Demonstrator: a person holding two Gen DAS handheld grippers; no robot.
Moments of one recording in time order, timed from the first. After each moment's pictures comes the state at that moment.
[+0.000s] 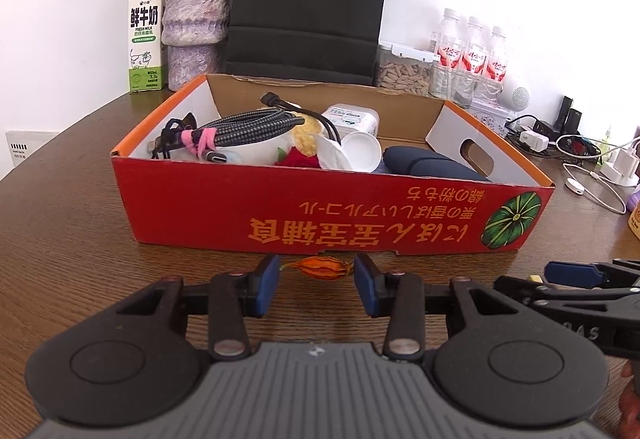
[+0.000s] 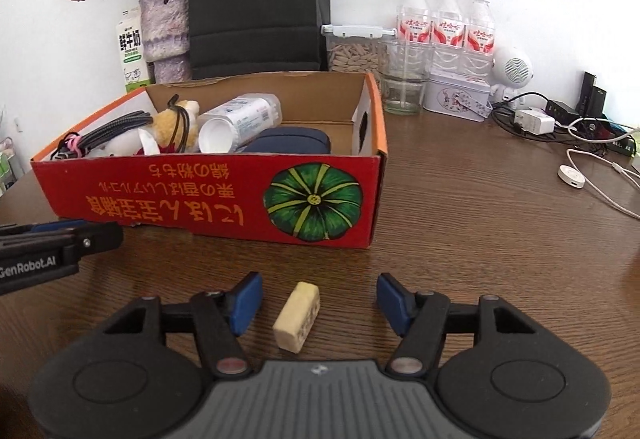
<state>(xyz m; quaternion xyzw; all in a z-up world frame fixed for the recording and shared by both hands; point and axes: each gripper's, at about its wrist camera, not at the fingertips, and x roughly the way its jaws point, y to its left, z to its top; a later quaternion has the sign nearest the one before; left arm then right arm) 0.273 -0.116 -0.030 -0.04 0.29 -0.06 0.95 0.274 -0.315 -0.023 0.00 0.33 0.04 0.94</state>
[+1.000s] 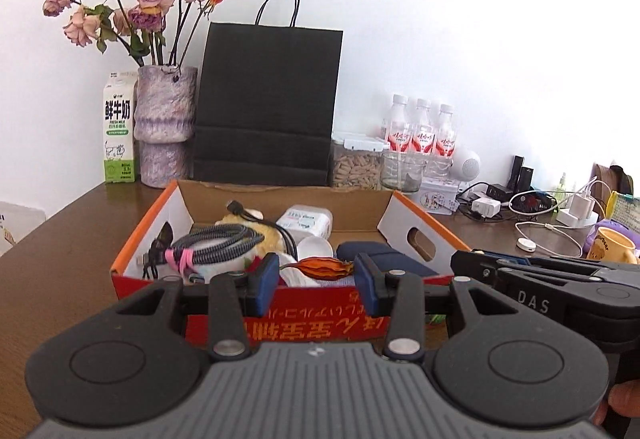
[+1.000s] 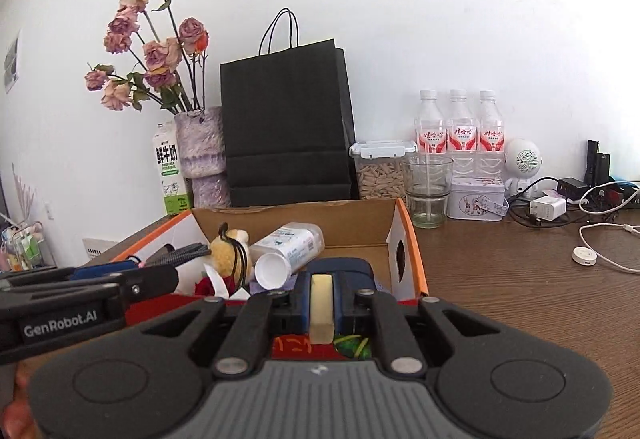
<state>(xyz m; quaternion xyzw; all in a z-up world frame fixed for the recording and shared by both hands) 0.250 -0.123 0.026 -0.03 0.17 -0.11 0.98 0.260 -0.297 0.036 0.05 0.18 0.08 0.98</state>
